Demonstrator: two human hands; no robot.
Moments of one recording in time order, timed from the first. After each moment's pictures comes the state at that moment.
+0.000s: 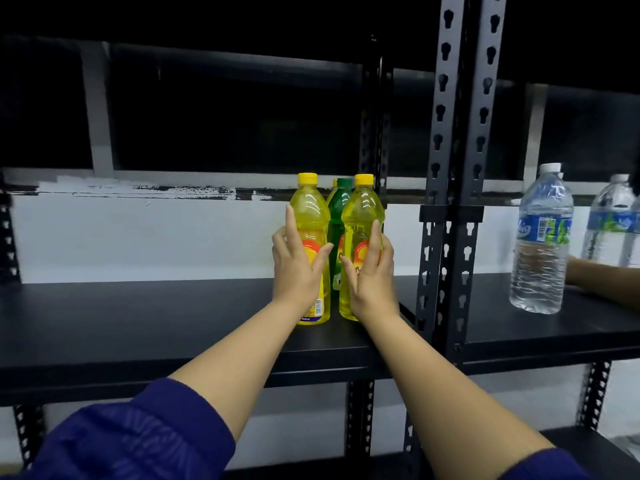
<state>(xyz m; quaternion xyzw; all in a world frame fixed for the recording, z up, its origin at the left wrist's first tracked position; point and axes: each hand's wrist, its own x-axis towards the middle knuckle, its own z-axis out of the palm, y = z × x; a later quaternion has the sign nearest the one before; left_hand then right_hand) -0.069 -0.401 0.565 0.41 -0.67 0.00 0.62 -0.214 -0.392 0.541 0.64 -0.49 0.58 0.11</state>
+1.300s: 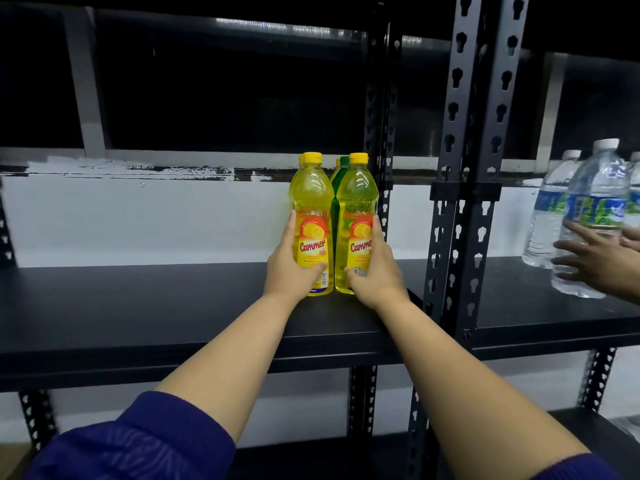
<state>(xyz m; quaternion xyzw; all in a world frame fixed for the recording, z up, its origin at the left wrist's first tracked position) -0.049 -0.410 0.544 0.43 -0.68 -0.17 0.58 -0.230 -0.403 0.534 0.65 -0.57 0.50 -0.02</state>
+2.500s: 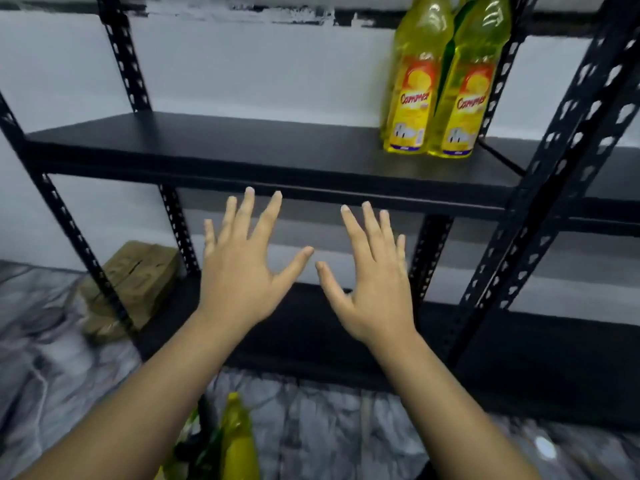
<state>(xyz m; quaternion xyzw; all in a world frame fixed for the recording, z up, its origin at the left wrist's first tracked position) 0.106 -0.131 0.408 0.68 -0.65 0.13 0.31 -0.088 -0.165 0.381 0.79 -0.46 0.40 -0.01</state>
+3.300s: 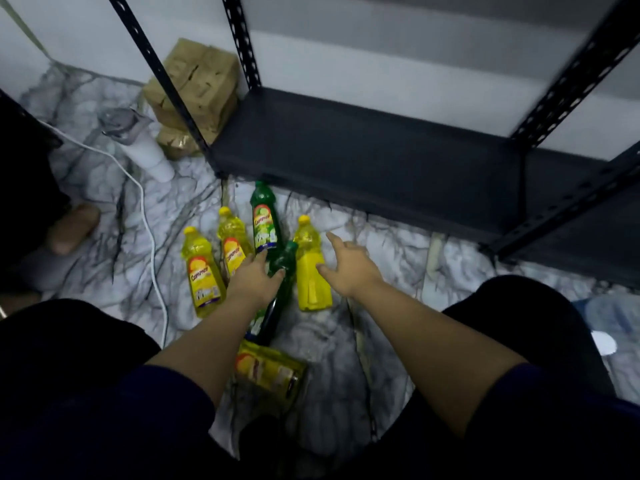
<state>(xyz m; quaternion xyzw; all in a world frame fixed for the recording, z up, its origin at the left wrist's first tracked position) 0.224 0.019 0.062 0.86 -0.42 -0.30 0.04 0.026 -0.081 0.071 0.81 -0.49 -0.03 -0.33</state>
